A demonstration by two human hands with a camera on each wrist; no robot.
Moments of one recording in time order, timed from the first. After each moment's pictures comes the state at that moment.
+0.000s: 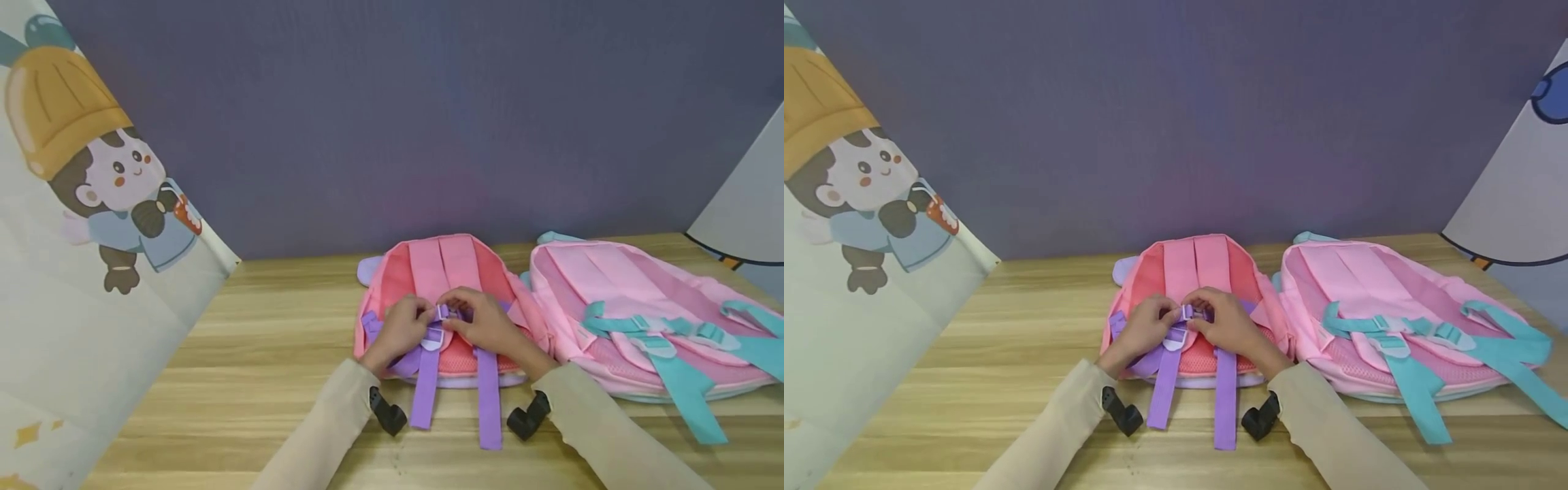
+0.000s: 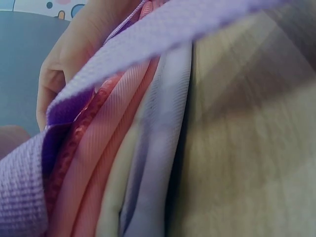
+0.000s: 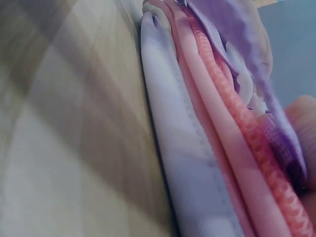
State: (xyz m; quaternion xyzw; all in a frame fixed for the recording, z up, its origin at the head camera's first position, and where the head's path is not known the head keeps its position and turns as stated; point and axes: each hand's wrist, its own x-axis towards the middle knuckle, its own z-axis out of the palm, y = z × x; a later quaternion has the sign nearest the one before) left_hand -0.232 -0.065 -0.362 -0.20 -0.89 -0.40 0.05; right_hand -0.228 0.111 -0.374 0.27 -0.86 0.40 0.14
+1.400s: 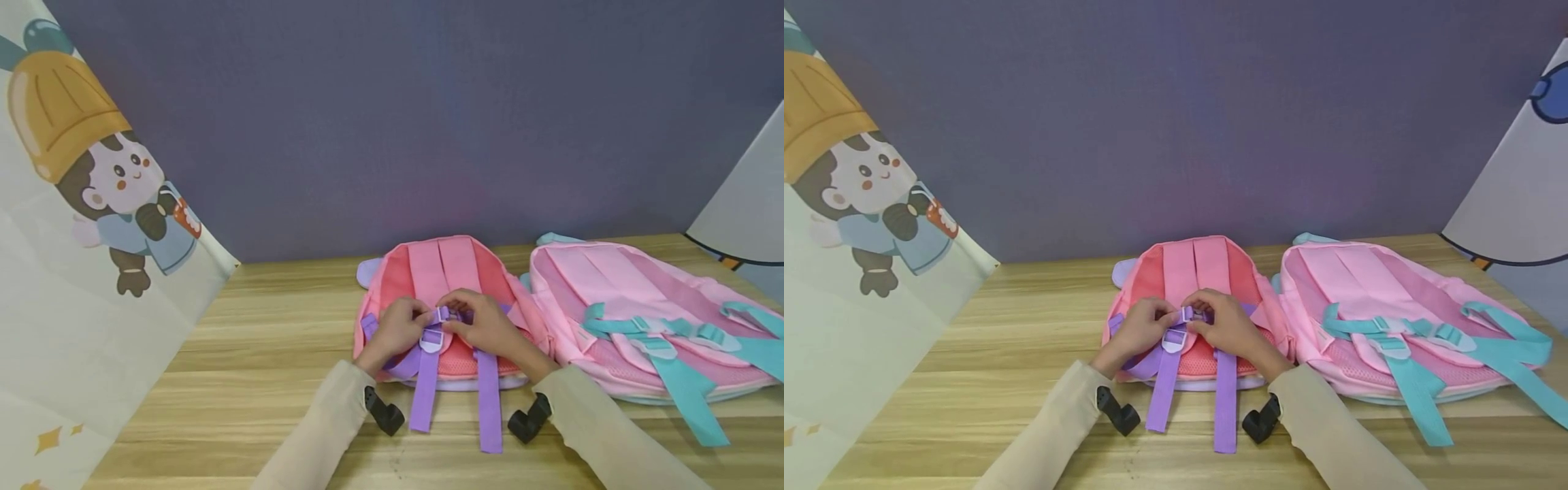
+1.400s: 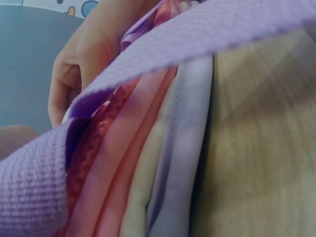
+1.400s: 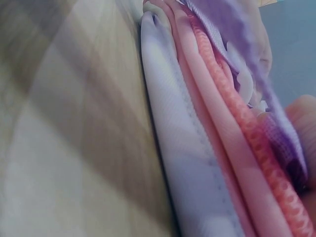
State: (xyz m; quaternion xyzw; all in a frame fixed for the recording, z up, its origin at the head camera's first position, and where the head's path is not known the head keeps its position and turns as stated) left_hand -0.237 -0.073 -0.357 -0.22 -0.90 -0.38 0.03; right_hand -0.226 0.110 -0.373 0.27 -0.86 0.42 0.13
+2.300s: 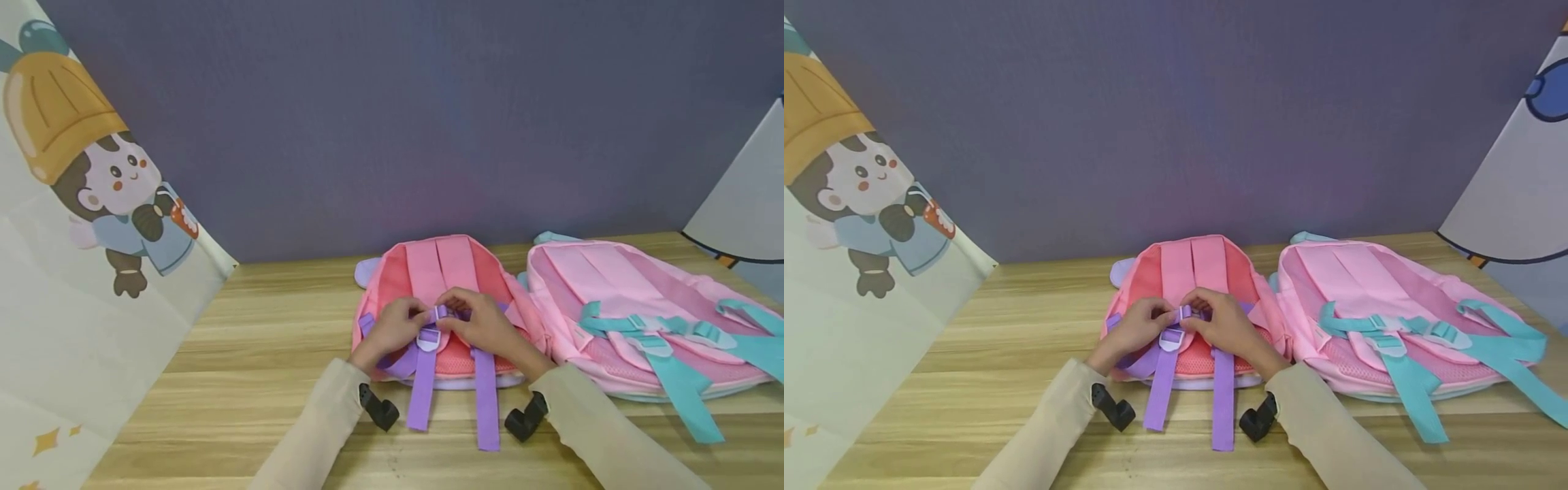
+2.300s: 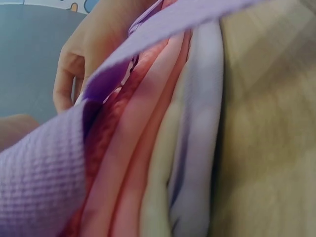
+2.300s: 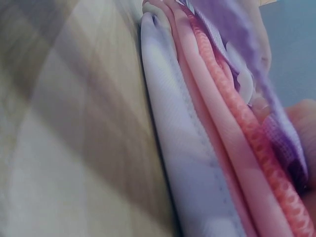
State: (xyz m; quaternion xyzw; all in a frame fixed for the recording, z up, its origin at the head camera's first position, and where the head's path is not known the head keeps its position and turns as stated) left_hand -0.238 -0.075 -0.354 -0.23 -0.89 -0.40 0.00; right_hand -0.226 0.110 -0.373 0.25 -0.86 0.43 0.14
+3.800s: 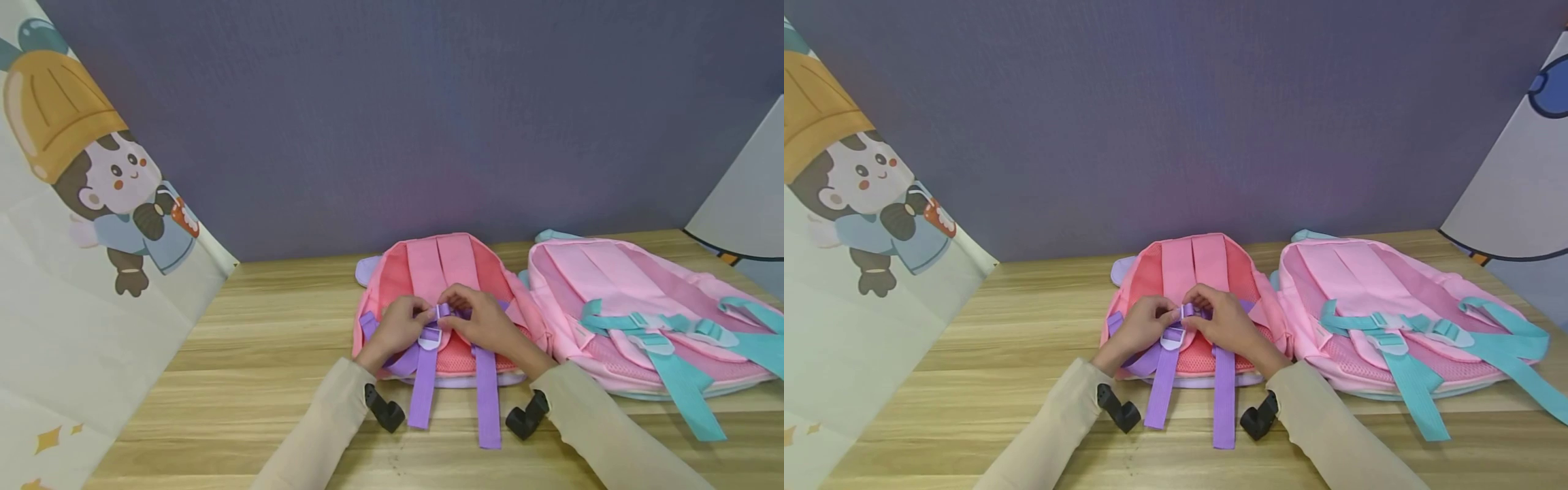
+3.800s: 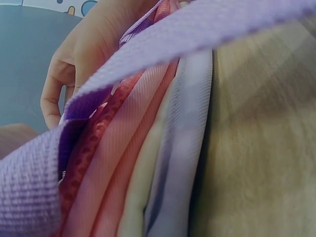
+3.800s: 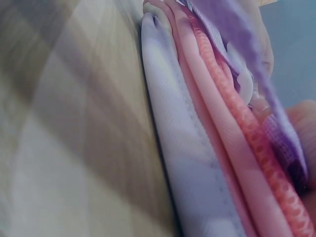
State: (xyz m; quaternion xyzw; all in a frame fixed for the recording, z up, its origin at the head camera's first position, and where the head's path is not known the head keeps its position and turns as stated) left_hand -0.237 -0.069 -0.356 -0.21 -0.89 -0.41 0.01; right_hand -0.227 0.111 -0.374 0.27 -0.85 0.44 0.14
